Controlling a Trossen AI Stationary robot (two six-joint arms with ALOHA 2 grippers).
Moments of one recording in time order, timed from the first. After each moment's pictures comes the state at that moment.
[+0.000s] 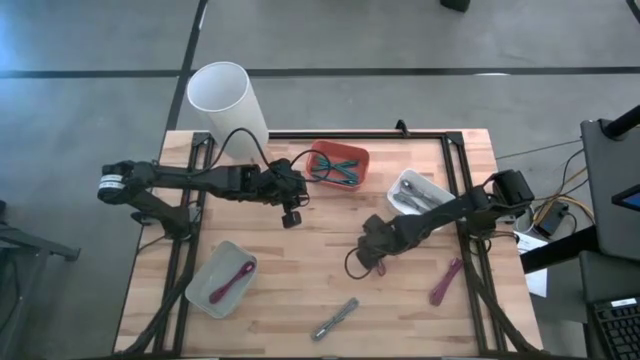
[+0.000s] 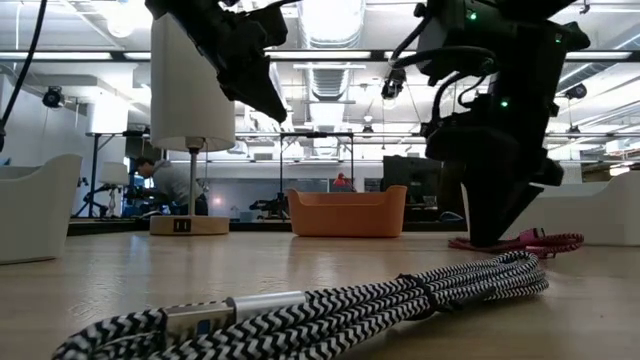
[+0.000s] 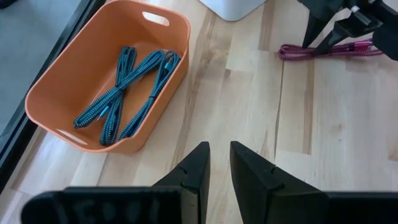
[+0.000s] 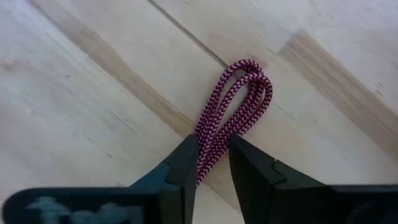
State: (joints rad) left arm 0.08 1.38 1.07 -0.44 -0.18 -0.03; right arm 0.25 1.73 0.92 -0.60 0.22 1.12
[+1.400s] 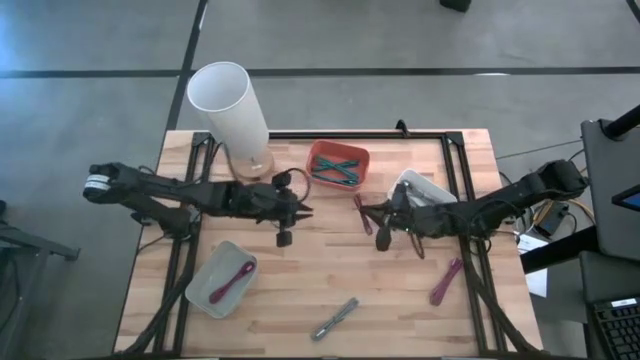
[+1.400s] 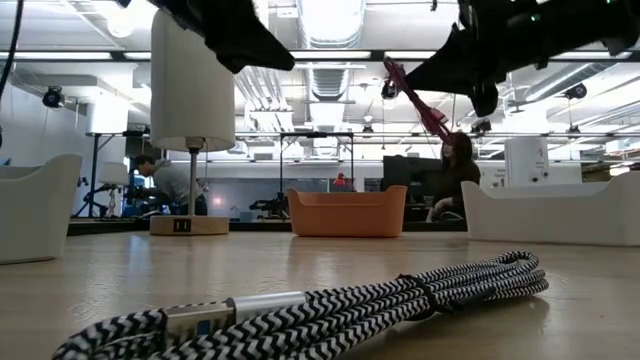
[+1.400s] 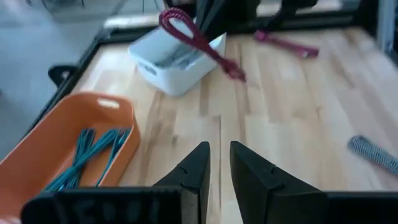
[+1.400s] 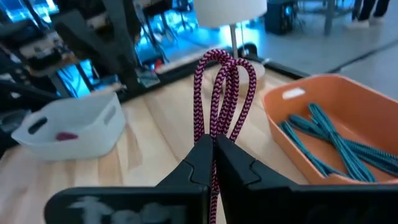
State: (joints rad) left arm -0.08 1.25 0.91 -0.11 -0.18 0.02; right arm 0.25 1.19 0.48 0.46 0.61 0.42
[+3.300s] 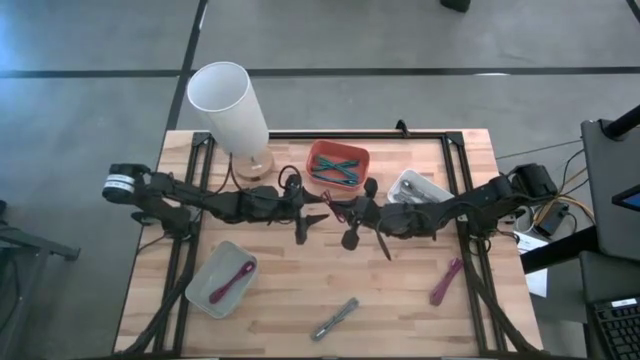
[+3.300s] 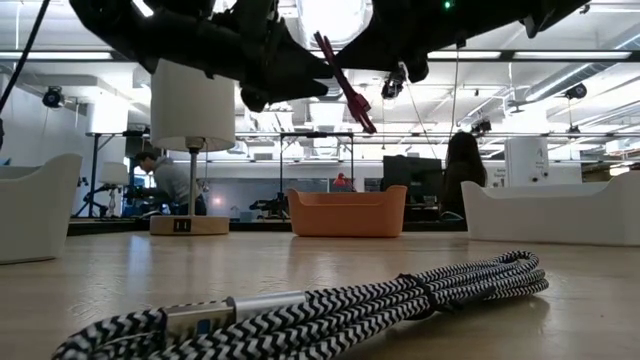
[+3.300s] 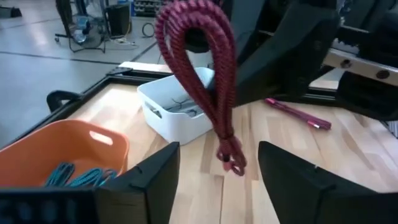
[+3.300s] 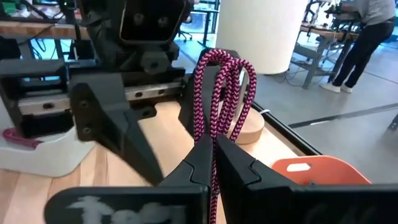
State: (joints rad) left arm -0.03 1.44 0.71 0.58 -0.17 -0.08; right arm 0.19 1.52 0.80 0.53 0.60 0.05
